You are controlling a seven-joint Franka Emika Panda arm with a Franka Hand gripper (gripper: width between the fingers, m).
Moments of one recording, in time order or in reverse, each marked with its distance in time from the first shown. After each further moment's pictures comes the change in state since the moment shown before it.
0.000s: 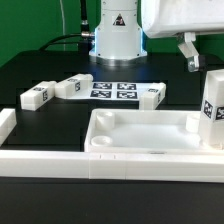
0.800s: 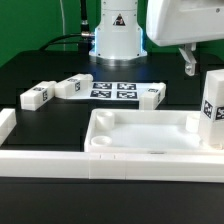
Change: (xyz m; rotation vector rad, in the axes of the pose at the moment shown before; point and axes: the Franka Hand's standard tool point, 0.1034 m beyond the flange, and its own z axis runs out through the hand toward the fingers) arm -0.014 -0.012 0.000 0.064 -0.542 0.027
